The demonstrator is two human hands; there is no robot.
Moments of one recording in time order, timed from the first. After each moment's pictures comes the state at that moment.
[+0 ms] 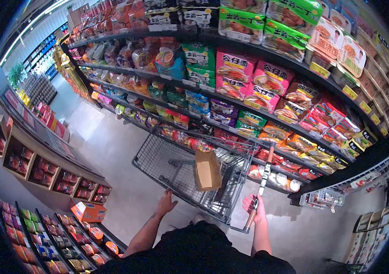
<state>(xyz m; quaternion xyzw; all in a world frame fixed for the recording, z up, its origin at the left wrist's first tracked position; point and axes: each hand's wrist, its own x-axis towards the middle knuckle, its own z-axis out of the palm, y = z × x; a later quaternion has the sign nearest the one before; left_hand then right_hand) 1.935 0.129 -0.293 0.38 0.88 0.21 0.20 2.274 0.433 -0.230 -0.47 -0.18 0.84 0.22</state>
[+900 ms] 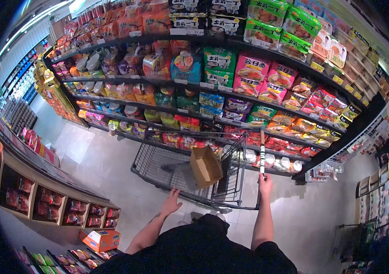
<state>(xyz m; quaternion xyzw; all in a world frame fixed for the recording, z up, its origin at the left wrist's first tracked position) 1.758 0.010 -0.303 0.52 0.79 0.22 0.24 2.124 0.337 -0.246 -0.63 -0.58 0.35 0.37</state>
